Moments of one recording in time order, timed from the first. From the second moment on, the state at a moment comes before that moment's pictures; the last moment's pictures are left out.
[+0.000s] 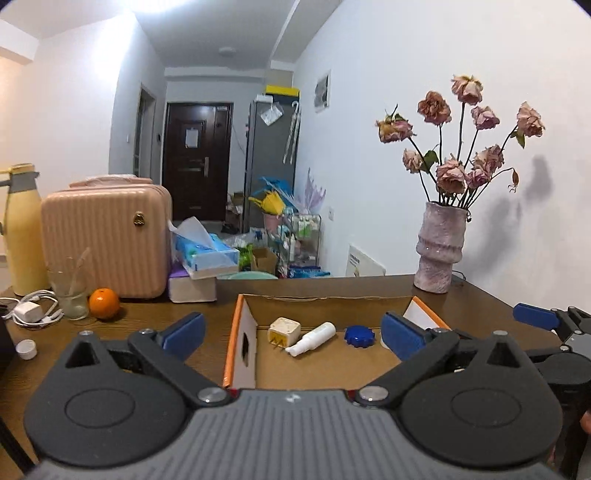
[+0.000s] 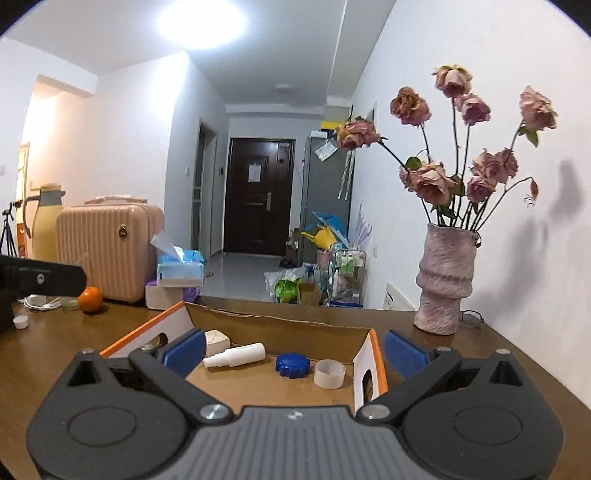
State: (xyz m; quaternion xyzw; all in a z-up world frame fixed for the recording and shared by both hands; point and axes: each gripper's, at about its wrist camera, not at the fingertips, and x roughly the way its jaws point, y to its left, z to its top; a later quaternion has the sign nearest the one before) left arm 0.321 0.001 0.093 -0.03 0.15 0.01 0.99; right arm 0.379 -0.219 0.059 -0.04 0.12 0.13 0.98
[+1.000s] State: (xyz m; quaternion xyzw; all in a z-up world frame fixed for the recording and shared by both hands) left arm 0.112 -0.020 -0.030 0.01 0.20 -0.02 0.98; right arm 0.148 -0.264 -0.045 -0.03 0.13 0.09 0.99
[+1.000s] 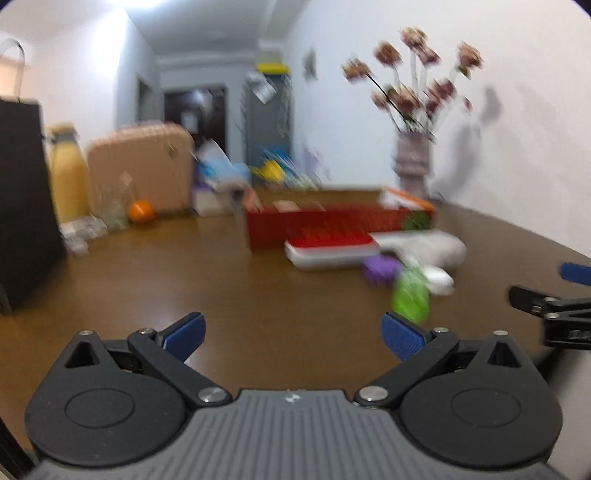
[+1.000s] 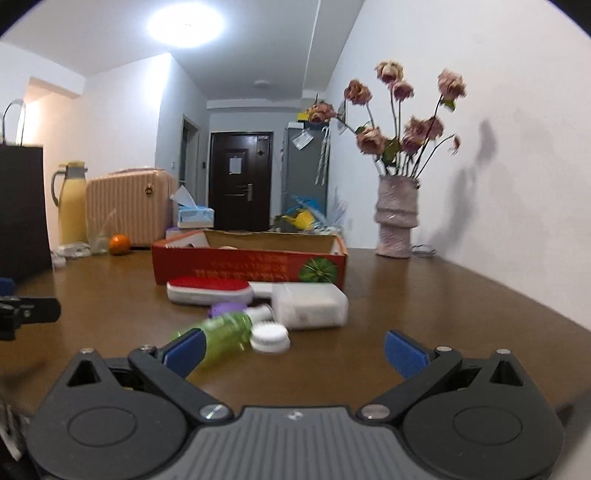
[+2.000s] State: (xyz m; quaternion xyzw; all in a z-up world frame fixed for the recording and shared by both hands) left arm 0.278 -0.105 -0.053 0.02 0.32 -0.15 0.94; right arm 0.258 -0.288 -0.047 -0.04 0.23 0.15 0.96
